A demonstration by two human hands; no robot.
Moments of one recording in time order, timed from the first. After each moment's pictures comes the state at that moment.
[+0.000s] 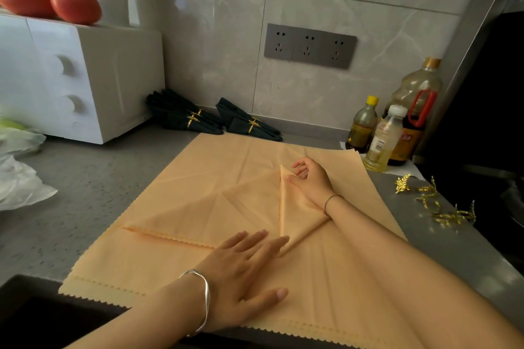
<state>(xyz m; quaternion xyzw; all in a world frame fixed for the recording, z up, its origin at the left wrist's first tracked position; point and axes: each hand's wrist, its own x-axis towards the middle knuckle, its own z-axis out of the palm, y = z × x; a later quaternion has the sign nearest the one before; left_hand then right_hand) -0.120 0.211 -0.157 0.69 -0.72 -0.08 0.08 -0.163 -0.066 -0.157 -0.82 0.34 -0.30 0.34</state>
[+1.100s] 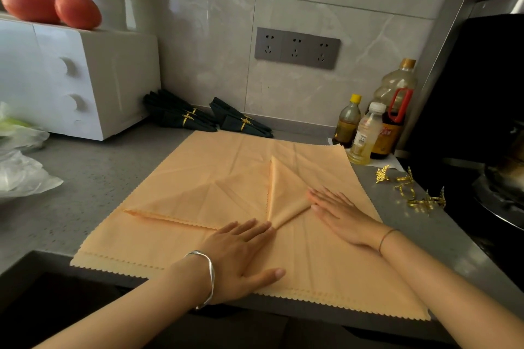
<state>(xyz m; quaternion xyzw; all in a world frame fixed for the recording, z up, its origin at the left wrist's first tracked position) -0.142 0.214 -0.149 0.72 -0.69 -0.08 0.03 -0.297 -0.025 -0.155 -0.96 0.26 0.01 0.11</state>
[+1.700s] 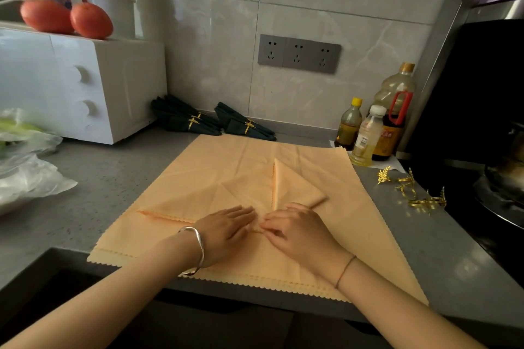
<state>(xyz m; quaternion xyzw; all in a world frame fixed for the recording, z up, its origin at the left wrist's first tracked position) -0.094 0.202 -0.155 0.74 -0.66 -0.09 0.09 -0.251 0.081 -0.156 -0.97 0.07 -0.24 -0.01</state>
